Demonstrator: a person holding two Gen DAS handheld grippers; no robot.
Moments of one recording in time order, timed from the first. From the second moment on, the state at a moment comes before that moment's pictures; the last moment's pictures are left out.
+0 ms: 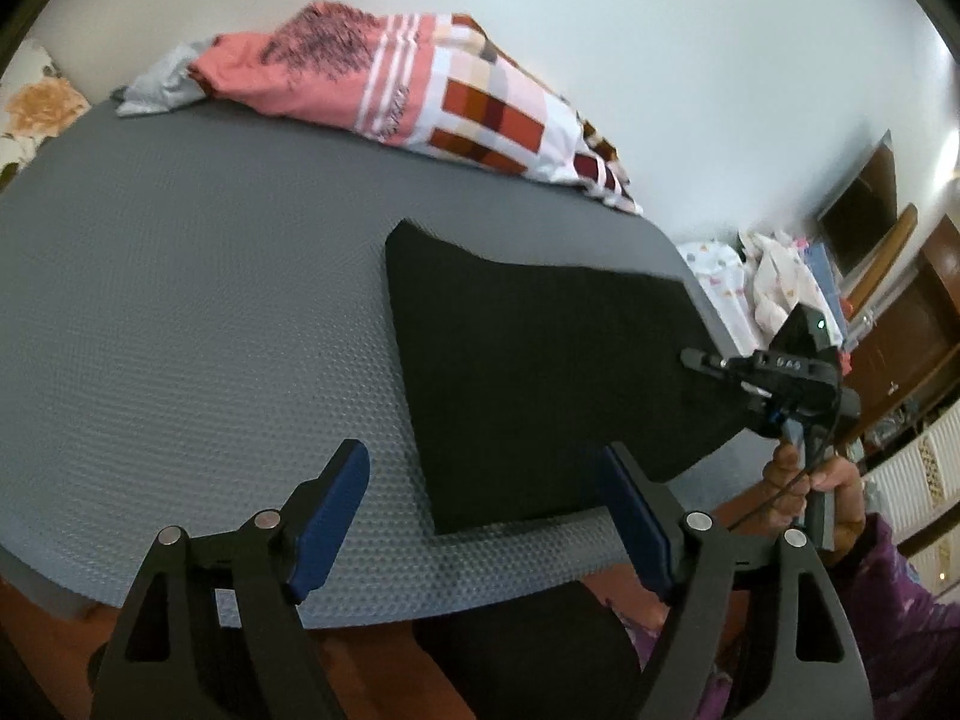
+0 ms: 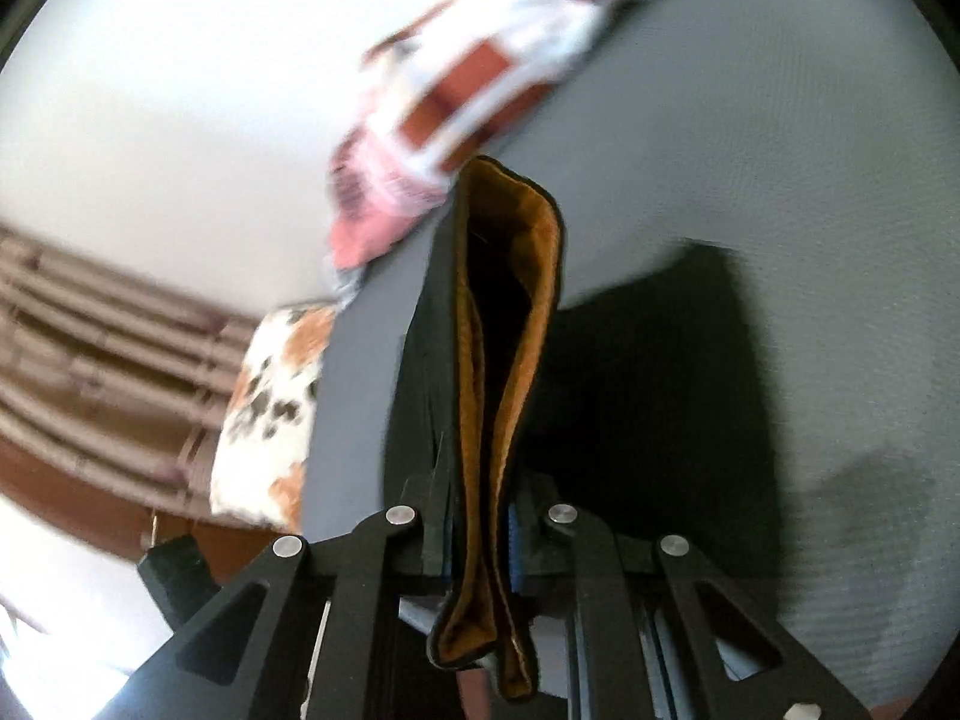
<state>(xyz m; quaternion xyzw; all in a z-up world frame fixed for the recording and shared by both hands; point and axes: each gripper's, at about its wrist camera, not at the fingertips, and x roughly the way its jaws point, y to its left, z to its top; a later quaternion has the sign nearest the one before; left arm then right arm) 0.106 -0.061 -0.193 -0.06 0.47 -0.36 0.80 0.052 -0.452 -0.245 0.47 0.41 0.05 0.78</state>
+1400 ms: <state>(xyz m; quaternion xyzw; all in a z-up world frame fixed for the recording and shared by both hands) 0.125 -0.172 -0.239 0.06 0.46 -0.43 0.78 -0.069 -0.485 -0.247 0.61 0.28 0.11 0.74</state>
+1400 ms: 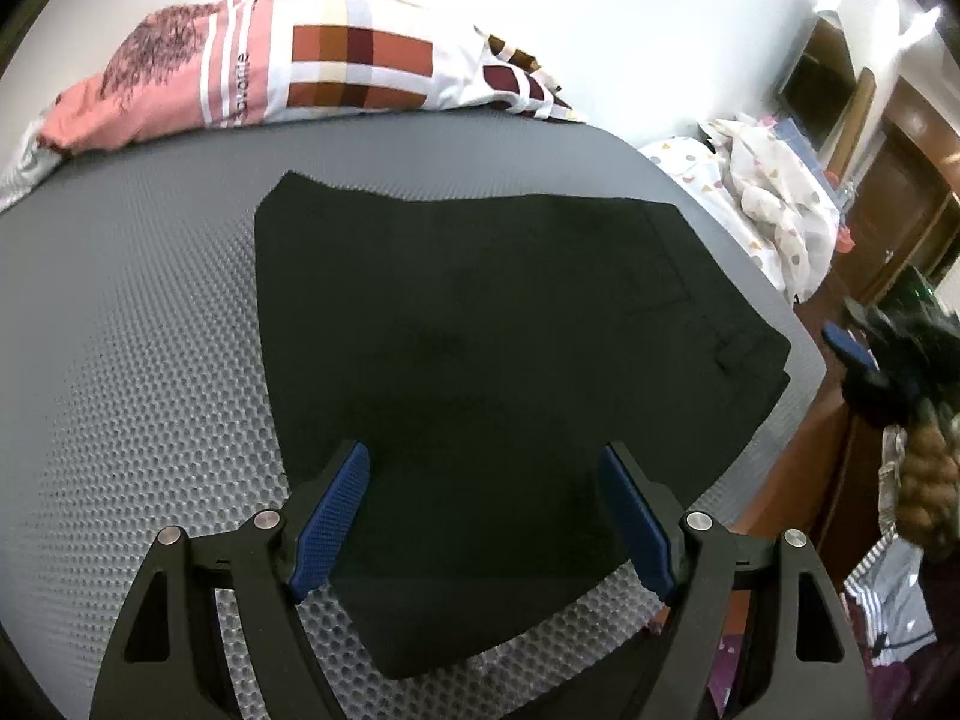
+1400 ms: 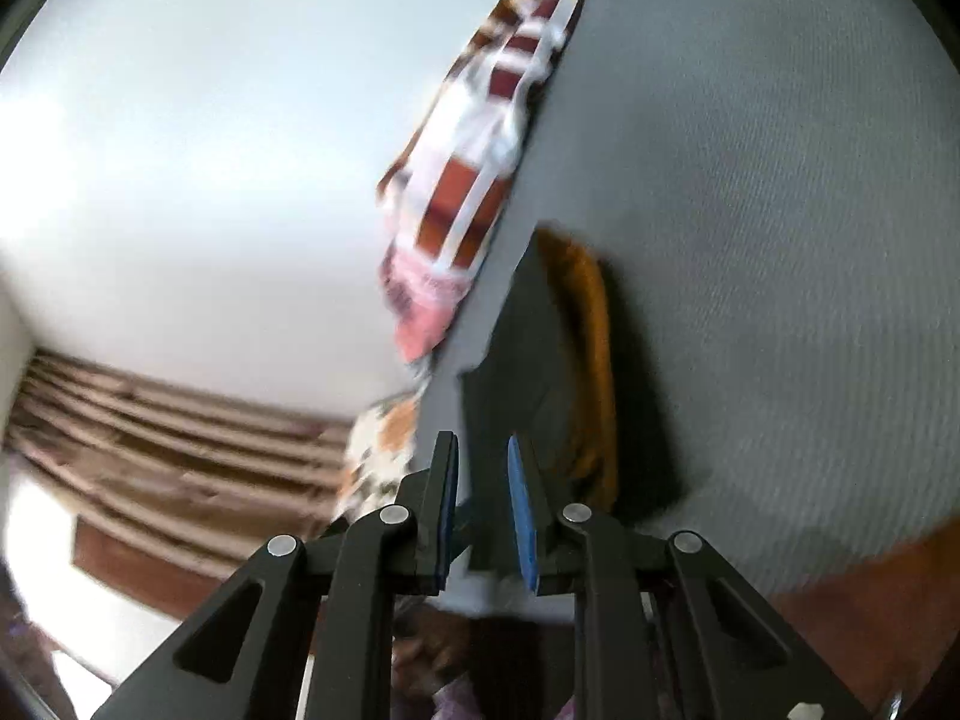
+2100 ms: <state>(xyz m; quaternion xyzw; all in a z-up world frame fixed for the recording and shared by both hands) 0.131 -0.173 -0.249 0.05 0.46 -0.43 0.77 -0.026 -0.476 -0.277 0.60 0.34 0.03 0.73</state>
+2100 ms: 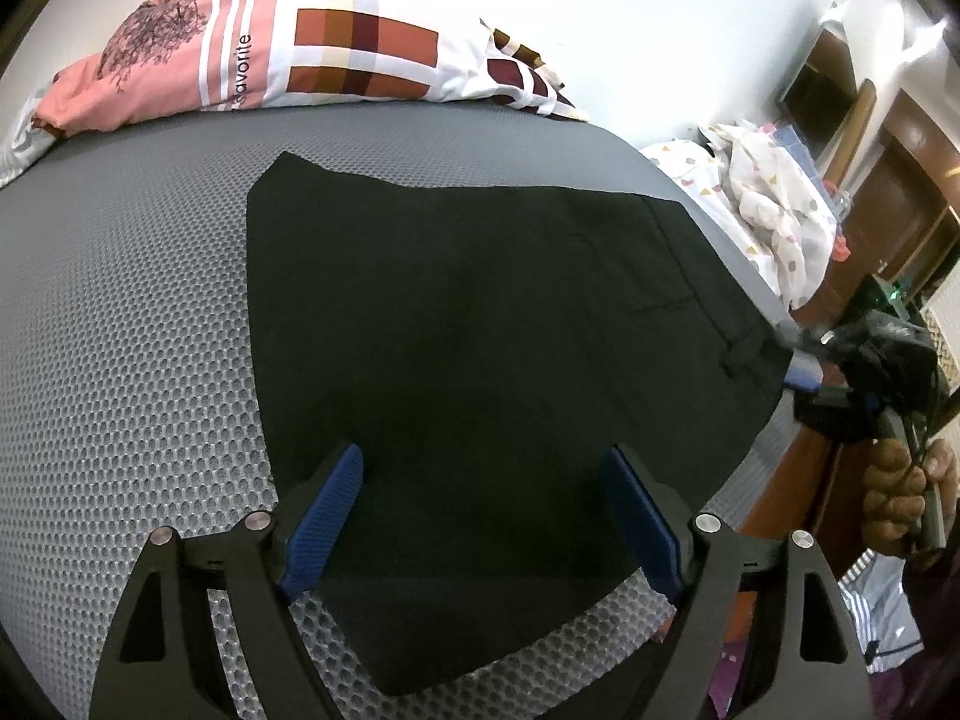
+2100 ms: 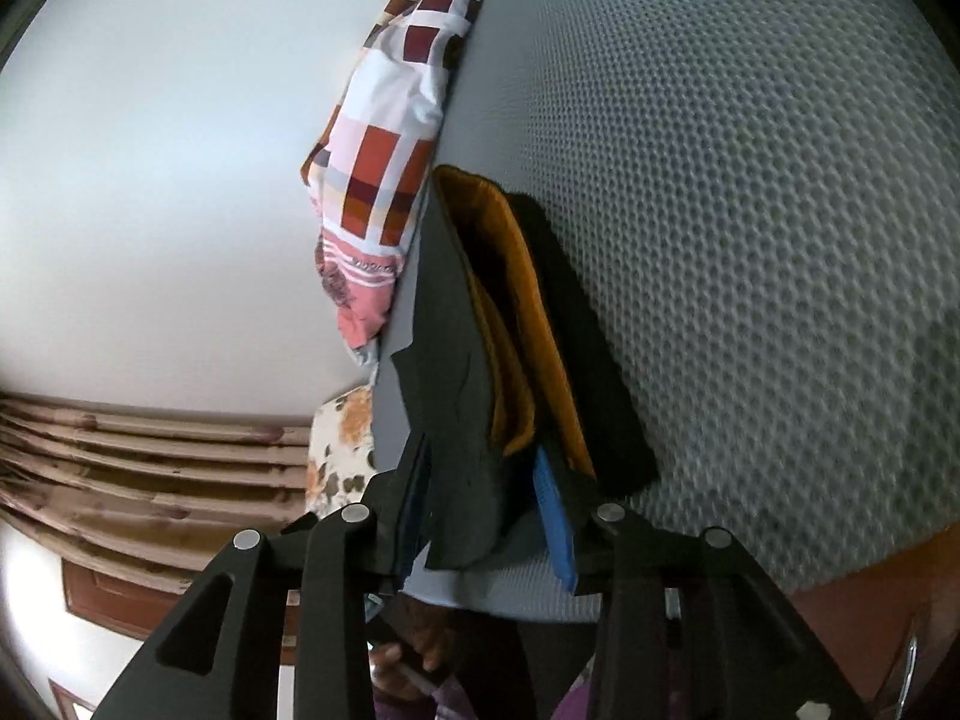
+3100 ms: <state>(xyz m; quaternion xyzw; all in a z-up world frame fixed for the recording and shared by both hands) 0.121 -0.180 -0.254 0.10 0.45 -0.43 0.78 -0.048 -0.486 -0.252 0.51 0.37 0.01 0.78</state>
